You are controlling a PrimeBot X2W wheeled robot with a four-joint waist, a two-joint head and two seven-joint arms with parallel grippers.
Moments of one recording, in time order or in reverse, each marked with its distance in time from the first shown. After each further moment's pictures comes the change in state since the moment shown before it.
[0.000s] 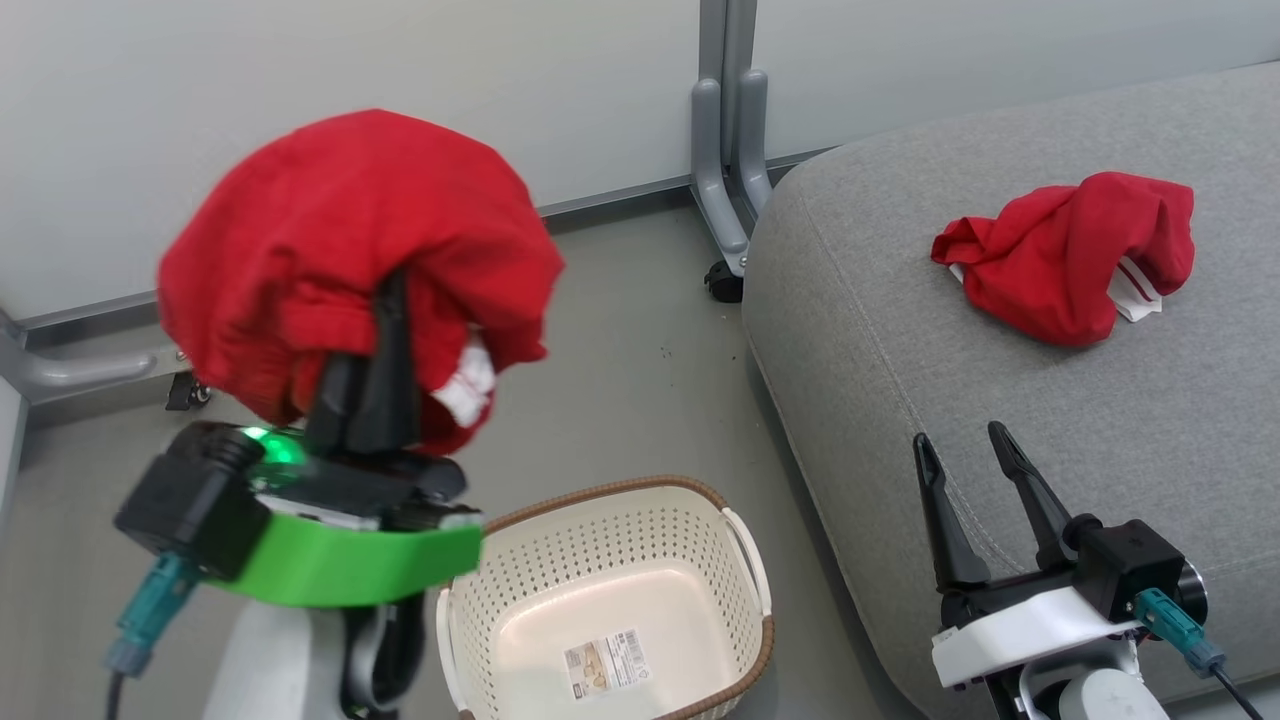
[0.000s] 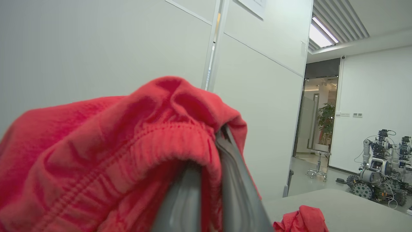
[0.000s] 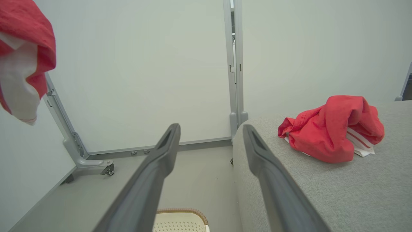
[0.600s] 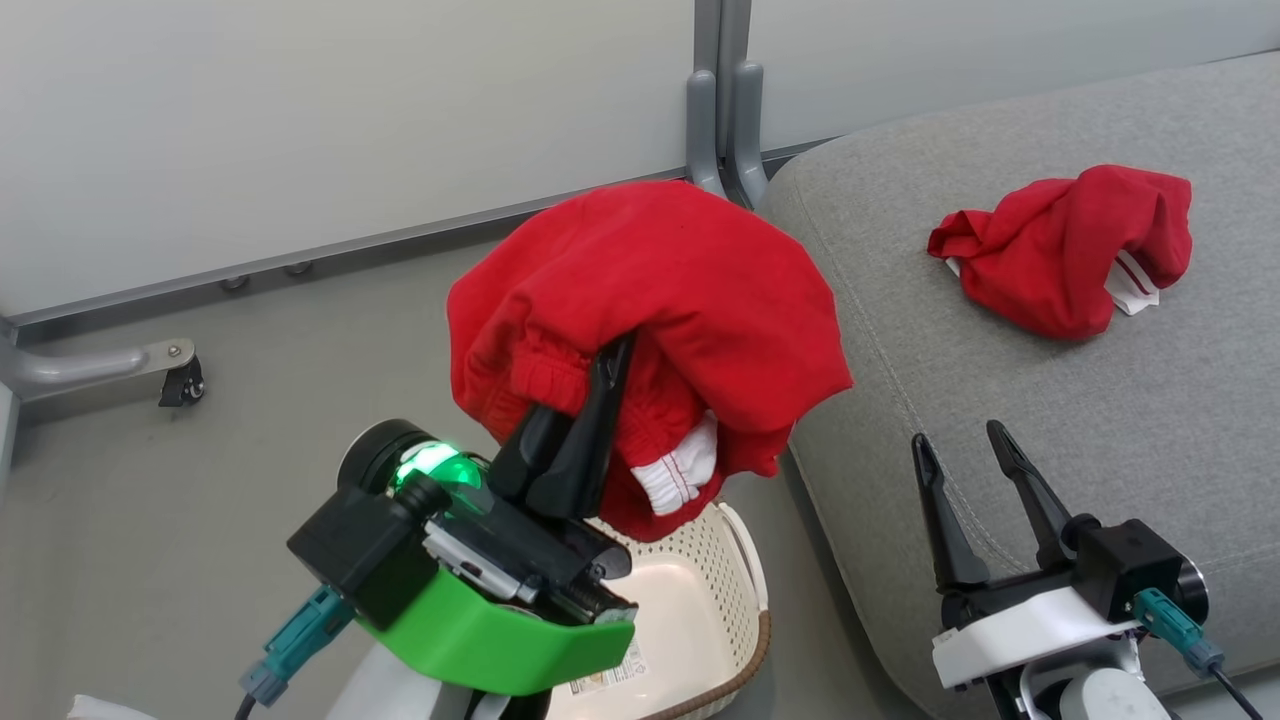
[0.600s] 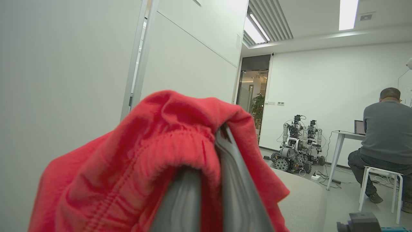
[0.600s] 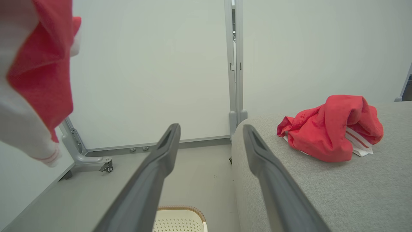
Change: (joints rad) left arm -0.004 0.039 -0.311 -0.083 -0.078 0.000 0.000; right arm 0.000 -0.011 0.007 -0.003 -0.005 0.000 0.000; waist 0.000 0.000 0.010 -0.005
